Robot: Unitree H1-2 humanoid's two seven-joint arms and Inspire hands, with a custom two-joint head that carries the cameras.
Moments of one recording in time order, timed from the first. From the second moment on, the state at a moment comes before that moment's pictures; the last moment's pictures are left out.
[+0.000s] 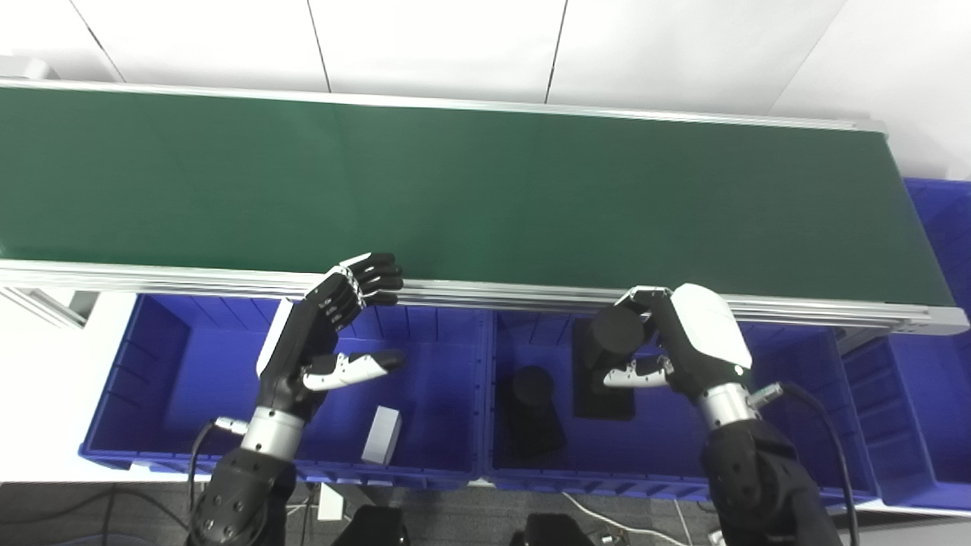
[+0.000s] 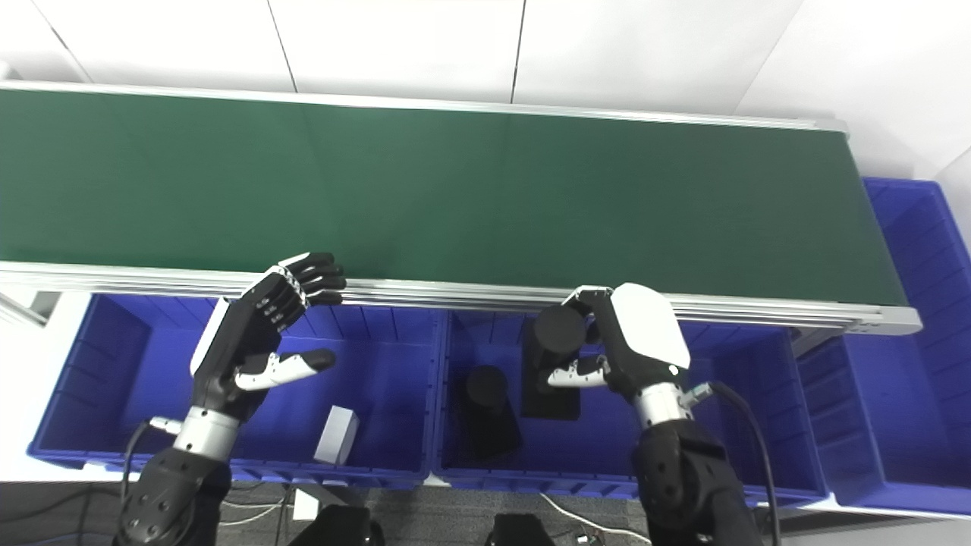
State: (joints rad) left arm 0.26 0.04 -0.08 -0.06 -0.10 -0.31 -0.21; right arm 0.13 -0.25 0.27 -0.24 -0.91 0.29 0.19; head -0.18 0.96
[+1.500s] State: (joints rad) left arm 0.26 0.10 -0.14 -0.02 -0.08 -0.30 -0.23; right arm 0.34 -0.05 0.24 -0.29 -0.30 0.08 0.06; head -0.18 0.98
